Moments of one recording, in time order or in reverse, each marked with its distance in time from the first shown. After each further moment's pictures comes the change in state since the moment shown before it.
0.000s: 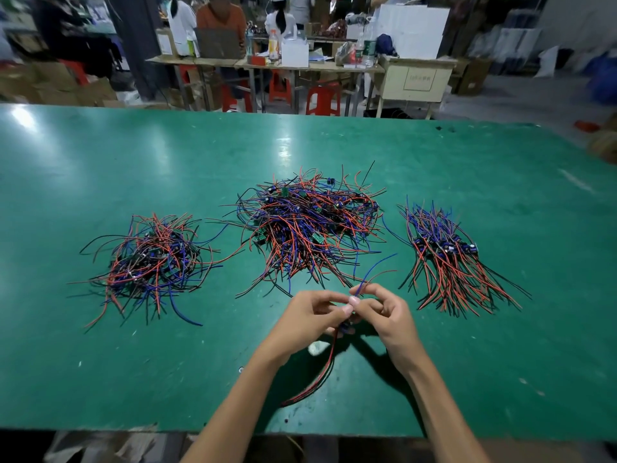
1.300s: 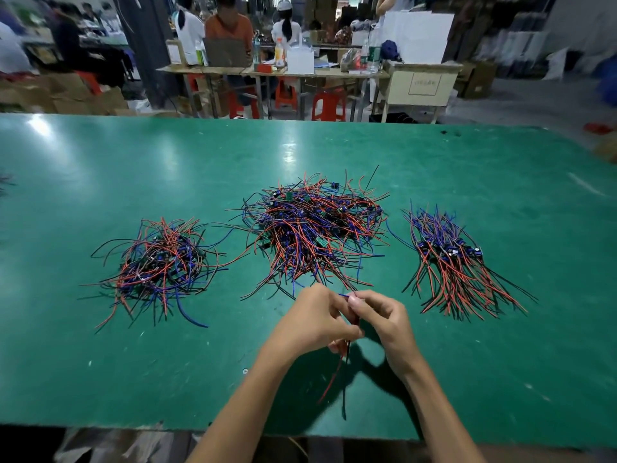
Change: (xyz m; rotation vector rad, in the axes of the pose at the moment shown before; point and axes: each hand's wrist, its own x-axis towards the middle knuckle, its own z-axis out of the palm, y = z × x) left_hand -0.006 0.029 0.004 0.462 0.014 -0.011; right_hand 0.002 0.001 0.007 -0.077 0.009 -0.060
